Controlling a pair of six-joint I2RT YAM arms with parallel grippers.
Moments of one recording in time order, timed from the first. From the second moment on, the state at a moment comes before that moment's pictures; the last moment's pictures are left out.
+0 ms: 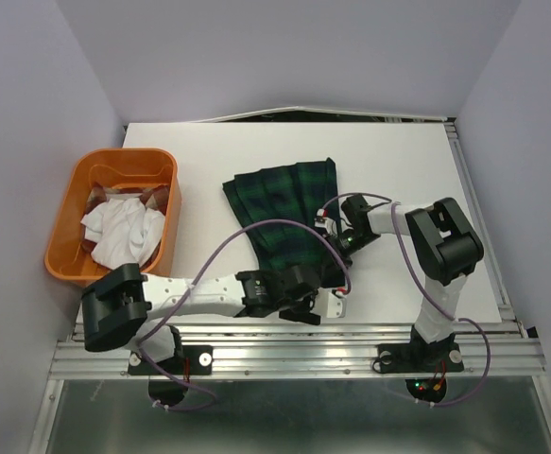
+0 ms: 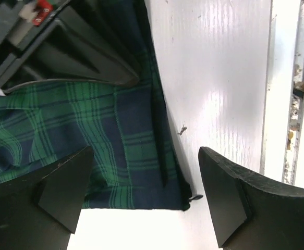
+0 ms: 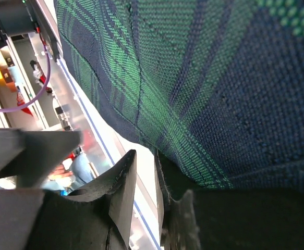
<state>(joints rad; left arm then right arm) -1.26 1.41 0.83 -0.26 -0.17 0.61 0.38 1.92 1.01 -0.56 -0.94 -0.02</state>
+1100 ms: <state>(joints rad) -1.29 1.54 0.91 -0.39 -0.22 0.59 0.29 1.84 1.48 -0.60 -0.80 -0.04</state>
